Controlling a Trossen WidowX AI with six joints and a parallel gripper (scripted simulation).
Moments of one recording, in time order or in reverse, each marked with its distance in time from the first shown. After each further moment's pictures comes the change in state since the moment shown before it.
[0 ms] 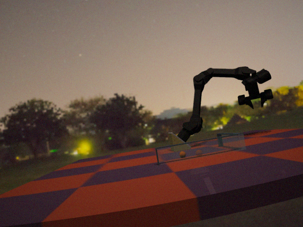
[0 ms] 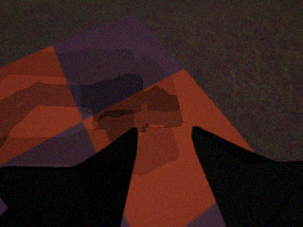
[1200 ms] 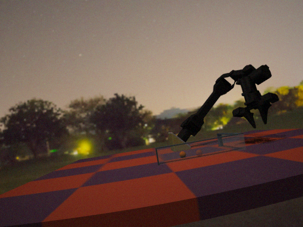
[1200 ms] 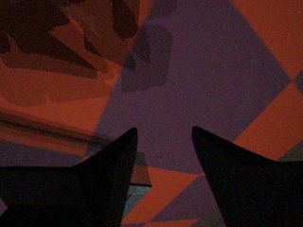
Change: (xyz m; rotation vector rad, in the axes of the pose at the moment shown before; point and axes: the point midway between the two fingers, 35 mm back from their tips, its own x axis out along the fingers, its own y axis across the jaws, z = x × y) arm -0.265 -0.009 -0.377 0.421 1.016 -0.335
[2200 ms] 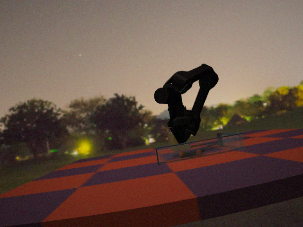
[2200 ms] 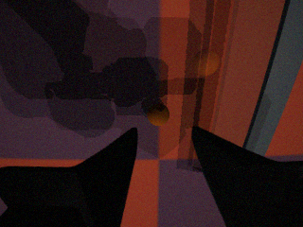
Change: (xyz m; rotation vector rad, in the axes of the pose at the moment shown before) arm 0.019 0.191 -0.249 0.517 -0.092 0.267
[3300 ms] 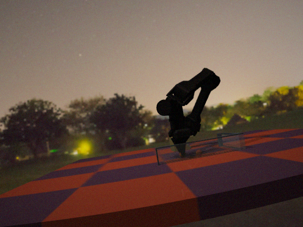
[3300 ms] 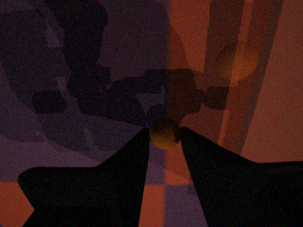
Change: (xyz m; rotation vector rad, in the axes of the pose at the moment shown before) arm 0.041 0.003 -0.001 0.006 -0.009 0.009
